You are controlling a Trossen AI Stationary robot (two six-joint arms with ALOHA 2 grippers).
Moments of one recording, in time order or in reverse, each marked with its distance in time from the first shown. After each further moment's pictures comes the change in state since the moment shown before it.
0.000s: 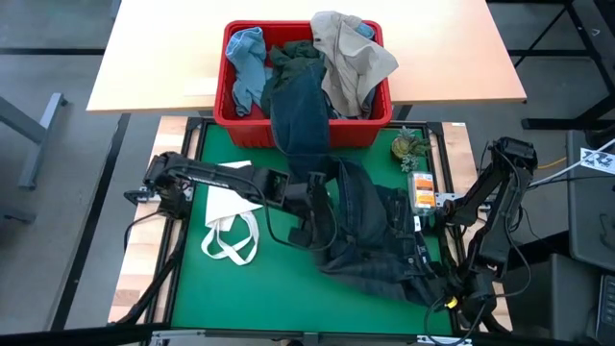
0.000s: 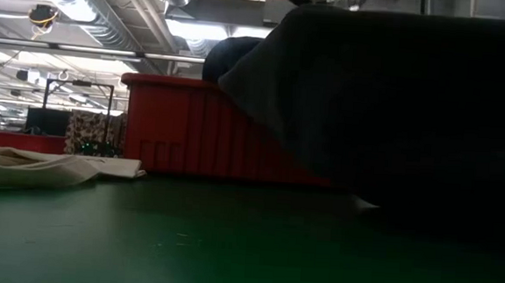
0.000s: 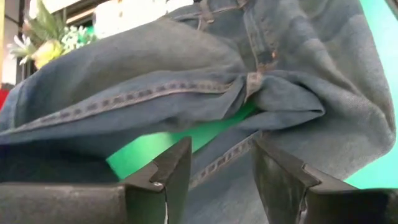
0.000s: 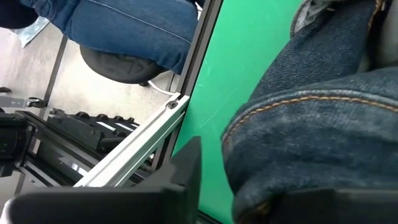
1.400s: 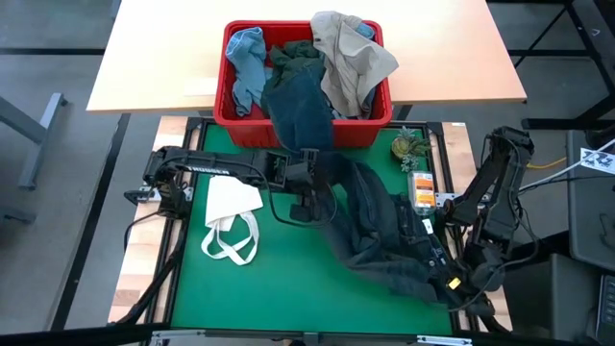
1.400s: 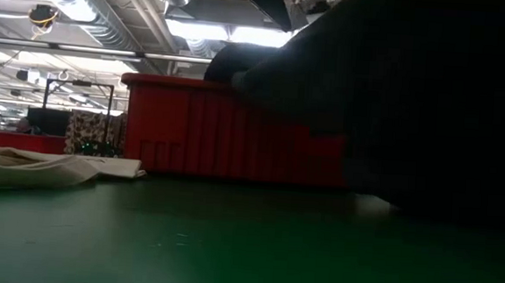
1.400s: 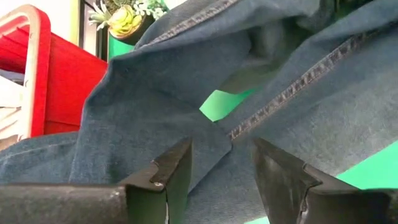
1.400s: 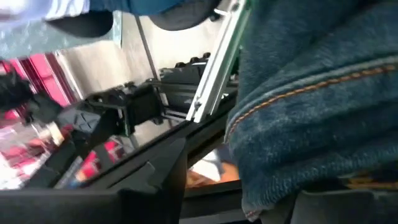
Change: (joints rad) left arm 0.096 -0.016 0.000 -0.050 -0.156 0.059; right arm -0.061 -0.236 0.000 -0.051 -0.472 0.609
